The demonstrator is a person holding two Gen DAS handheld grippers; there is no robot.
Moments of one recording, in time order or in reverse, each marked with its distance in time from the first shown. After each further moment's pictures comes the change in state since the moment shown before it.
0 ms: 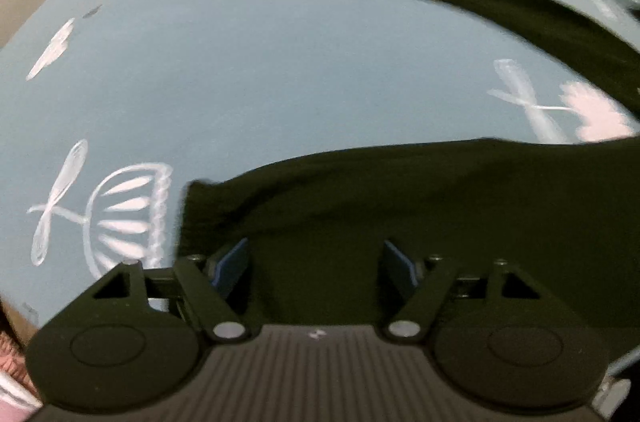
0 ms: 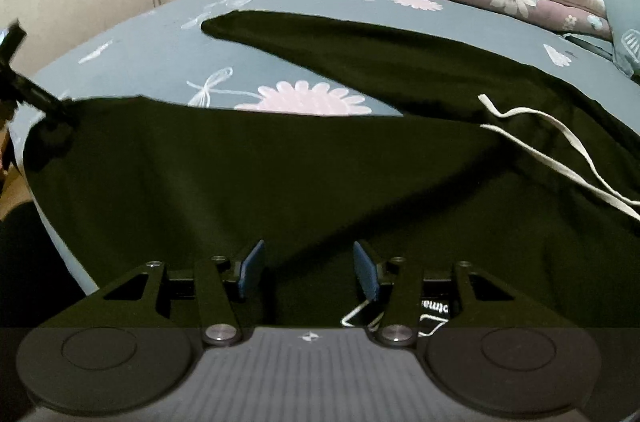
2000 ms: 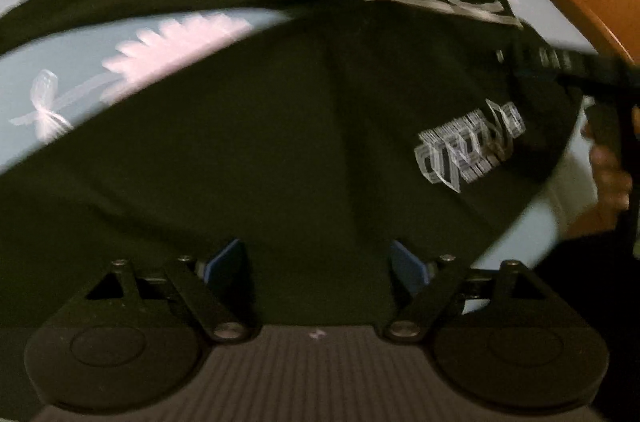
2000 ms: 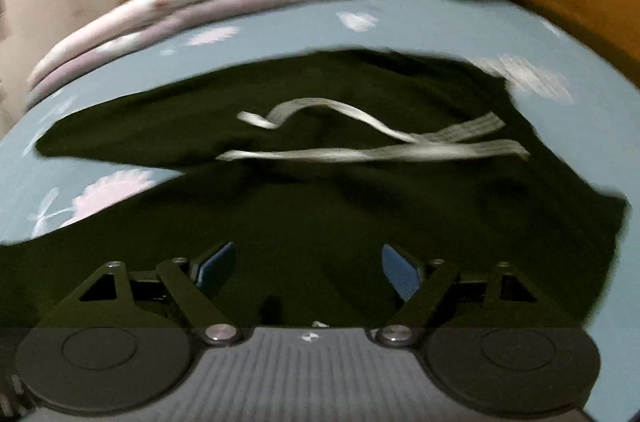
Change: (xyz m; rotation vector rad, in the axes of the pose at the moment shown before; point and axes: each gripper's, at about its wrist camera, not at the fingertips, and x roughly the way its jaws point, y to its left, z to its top) left arm -0.002 -0.340 -0.072 0.370 0.072 -0.328; right arm -0.024 -0.139 -0.016 0.535 -0.058 -0.323
